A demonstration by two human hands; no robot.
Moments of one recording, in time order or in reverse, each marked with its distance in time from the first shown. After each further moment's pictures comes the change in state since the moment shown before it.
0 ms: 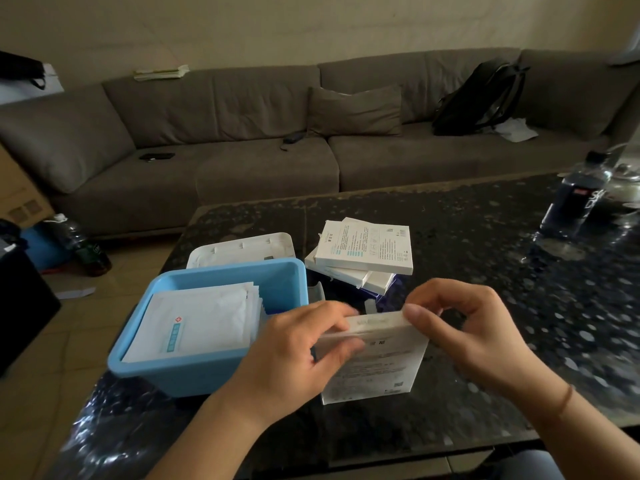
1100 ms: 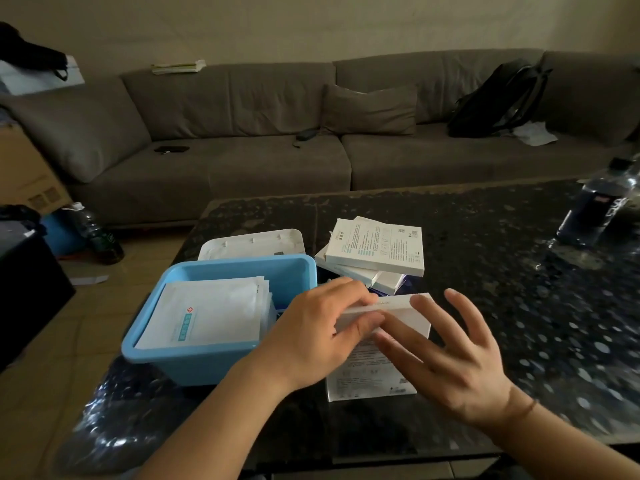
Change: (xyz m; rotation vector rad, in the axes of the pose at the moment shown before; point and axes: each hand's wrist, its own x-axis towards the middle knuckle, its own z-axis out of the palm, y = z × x) left_hand 0.025 0.000 0.004 0.000 -0.134 -0.177; right_hand -0.016 0.049 0.030 -1.025 0.209 -0.999
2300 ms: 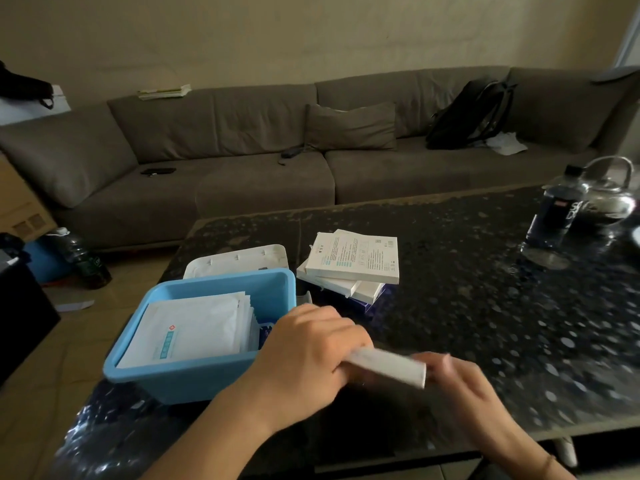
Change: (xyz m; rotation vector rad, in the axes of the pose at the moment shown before) left_hand -0.006 0.032 0.003 0.445 -0.045 0.281; right_hand -0.042 -0.014 -0.028 1.333 -0.235 1.354
